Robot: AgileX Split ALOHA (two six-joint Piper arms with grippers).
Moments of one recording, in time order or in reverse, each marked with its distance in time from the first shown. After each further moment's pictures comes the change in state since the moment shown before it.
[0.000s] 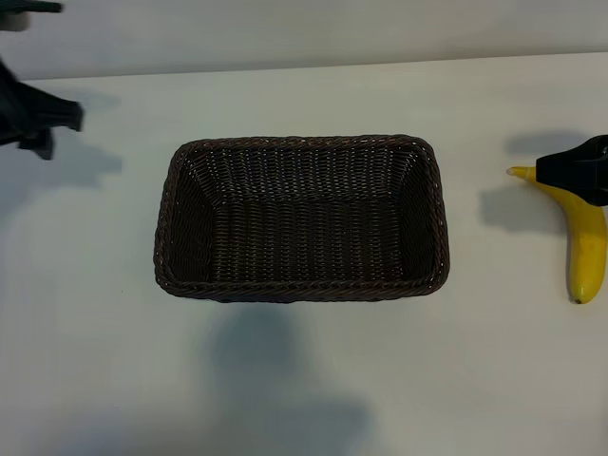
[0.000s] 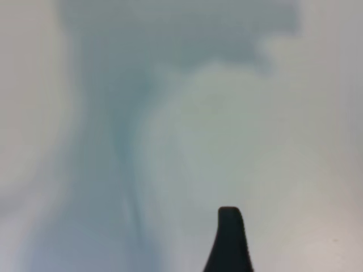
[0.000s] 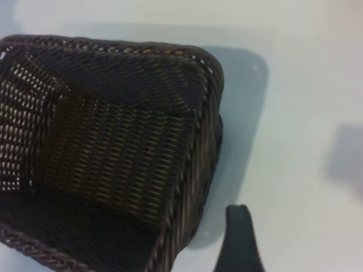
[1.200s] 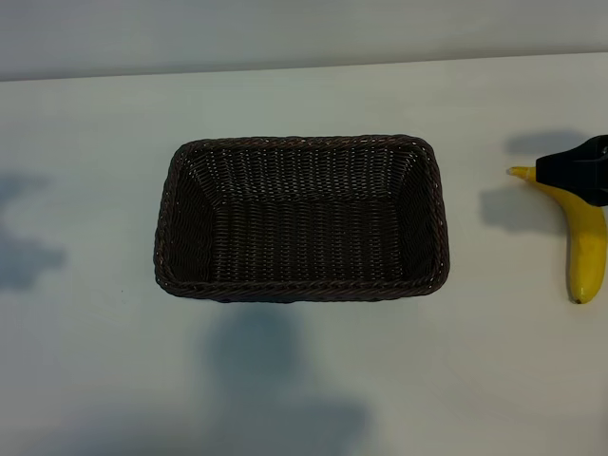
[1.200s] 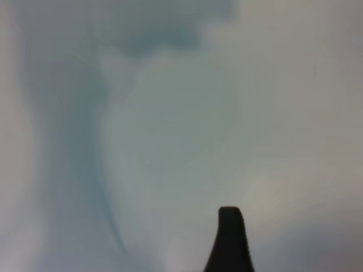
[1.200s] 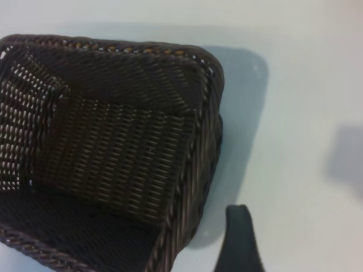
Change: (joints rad) left arm 0.170 -0.552 0.355 -0.181 0.207 0.173; right arm 0.000 0.000 0.000 0.000 0.000 0.000
